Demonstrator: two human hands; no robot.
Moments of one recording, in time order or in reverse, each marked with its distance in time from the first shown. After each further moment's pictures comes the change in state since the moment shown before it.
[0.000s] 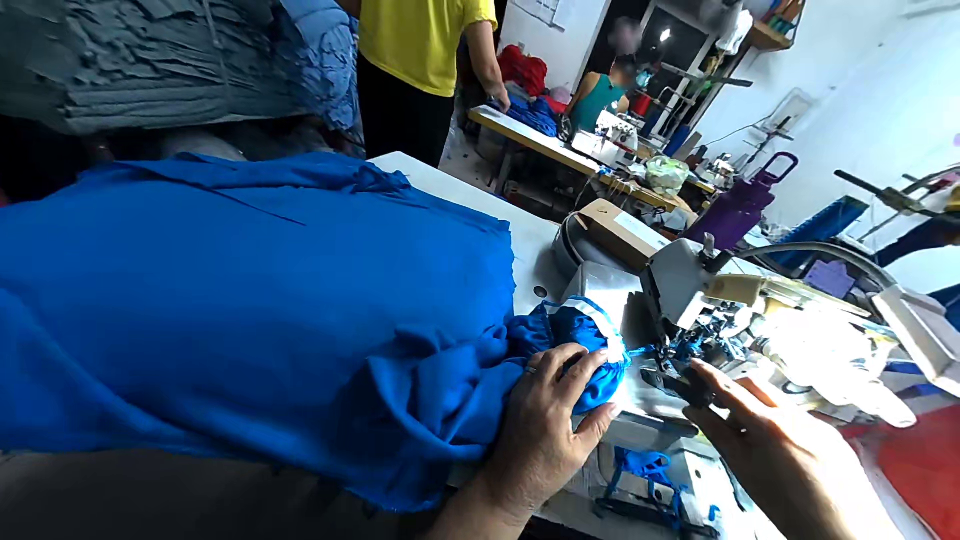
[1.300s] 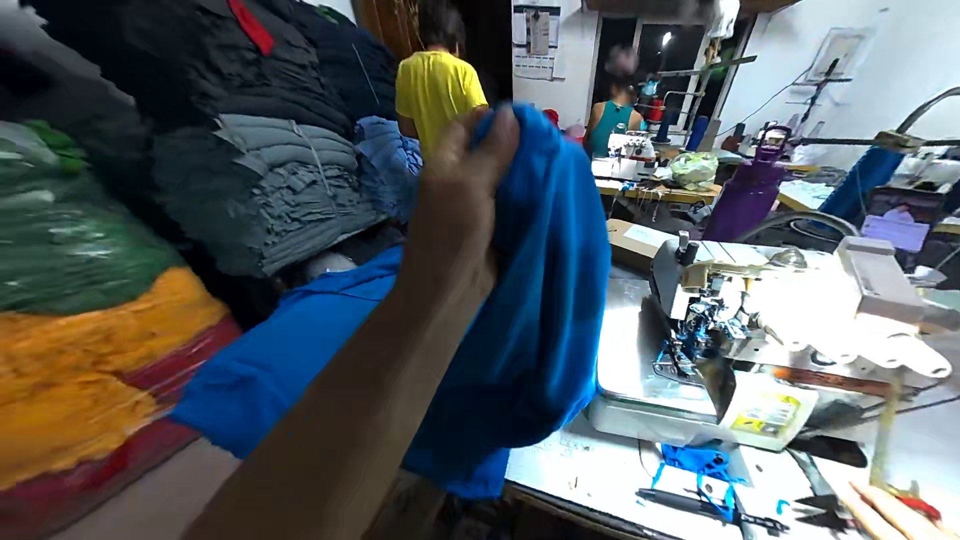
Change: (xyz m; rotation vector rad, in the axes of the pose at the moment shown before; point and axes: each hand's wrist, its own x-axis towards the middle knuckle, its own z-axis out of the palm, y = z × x) left_hand 0.200 0.091 -0.119 -0.506 0.078 -0.277; right_hand -0.137 0.047 0.020 0.405 -0.118 0.304
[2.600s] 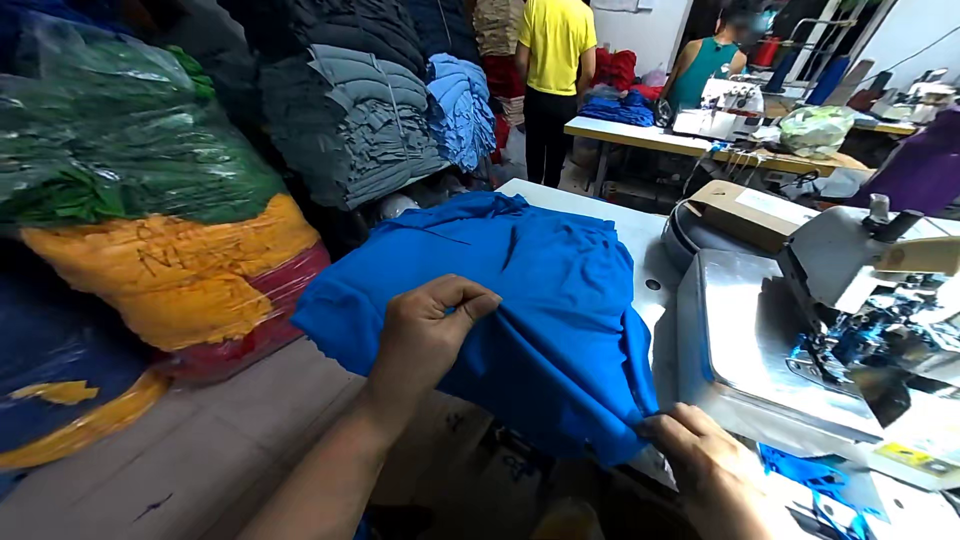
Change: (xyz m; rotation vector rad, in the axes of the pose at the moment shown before) left_hand -0.099 -0.077 -0.170 0.820 -0.064 0.087; right_hand 0.081 -0.163 0.117 0.258 0.019 -0.615
